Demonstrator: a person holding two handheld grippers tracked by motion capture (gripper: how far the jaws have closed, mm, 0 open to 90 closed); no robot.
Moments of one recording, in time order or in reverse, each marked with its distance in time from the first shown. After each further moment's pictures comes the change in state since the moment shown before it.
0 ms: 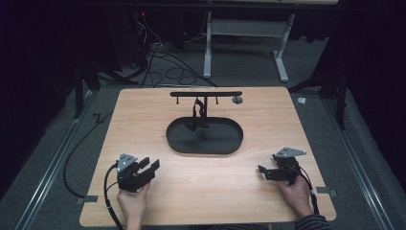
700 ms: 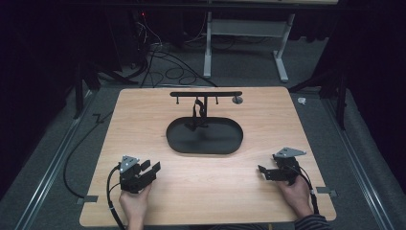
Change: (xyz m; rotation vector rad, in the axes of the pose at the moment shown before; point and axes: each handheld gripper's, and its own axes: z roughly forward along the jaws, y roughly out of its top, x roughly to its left) left arm 0.003 -0.011 0.010 0.028 0.014 -0.019; right arm 0.000 0.000 0.000 0.001 0.000 0.001
